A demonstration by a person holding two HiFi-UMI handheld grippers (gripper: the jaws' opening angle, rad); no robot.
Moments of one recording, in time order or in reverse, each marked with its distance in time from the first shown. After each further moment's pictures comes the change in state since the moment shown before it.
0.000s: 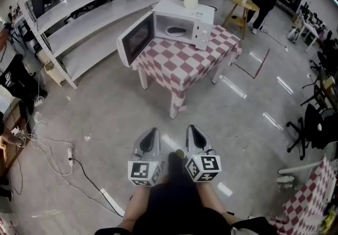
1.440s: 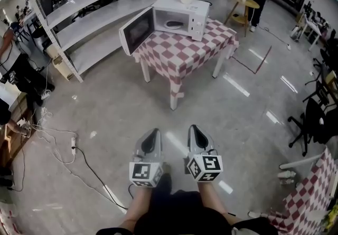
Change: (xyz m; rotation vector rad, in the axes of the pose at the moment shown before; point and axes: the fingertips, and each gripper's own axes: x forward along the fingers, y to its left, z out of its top) left arm -0.102 -0.101 -0.008 0.027 -0.017 0.026; right arm -0.136 -0.010 -0.011 0.016 -0.009 0.025
